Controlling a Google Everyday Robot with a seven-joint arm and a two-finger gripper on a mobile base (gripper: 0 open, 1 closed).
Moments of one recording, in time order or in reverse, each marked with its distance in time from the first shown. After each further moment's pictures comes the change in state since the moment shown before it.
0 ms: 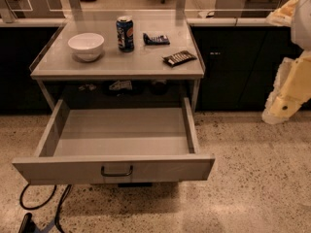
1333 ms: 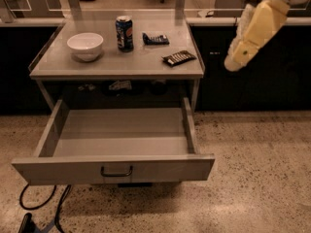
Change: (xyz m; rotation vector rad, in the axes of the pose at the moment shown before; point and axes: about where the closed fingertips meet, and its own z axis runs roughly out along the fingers) arm -0.075 -0.069 0.000 0.020 -0.279 -0.123
